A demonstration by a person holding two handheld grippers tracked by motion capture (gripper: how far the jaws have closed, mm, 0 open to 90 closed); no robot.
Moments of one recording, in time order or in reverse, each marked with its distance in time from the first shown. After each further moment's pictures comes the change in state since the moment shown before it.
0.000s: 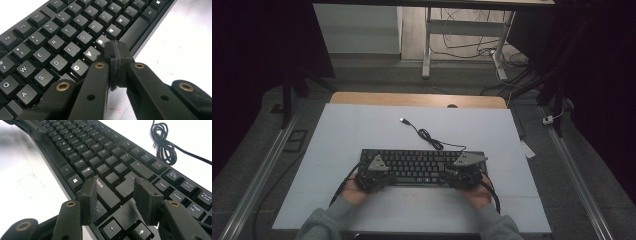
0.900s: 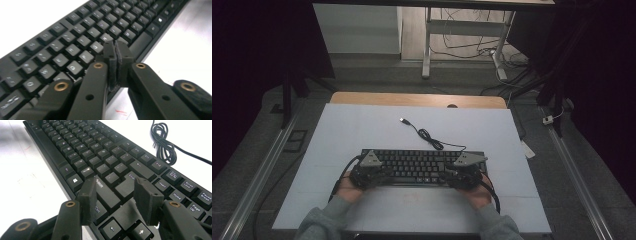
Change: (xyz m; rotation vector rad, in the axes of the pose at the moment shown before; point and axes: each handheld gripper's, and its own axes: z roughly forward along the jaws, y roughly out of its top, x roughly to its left) left arm 0.012 0.000 -0.020 -0.111 0.025 -0.069; right arm 0.000 0.000 0.000 0.002 -0.004 -0.006
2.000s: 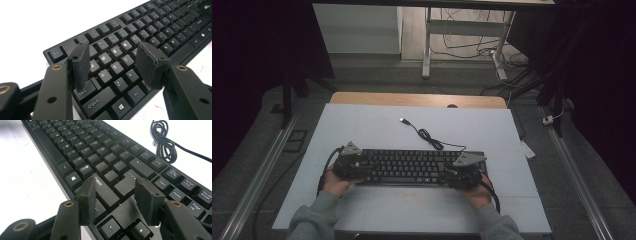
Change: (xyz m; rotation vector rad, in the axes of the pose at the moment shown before) left arm 0.038 -0.011 -0.018 -0.027 0.127 -0.166; right arm -0.001 -0.001 0.002 0.012 -0.004 -0.002
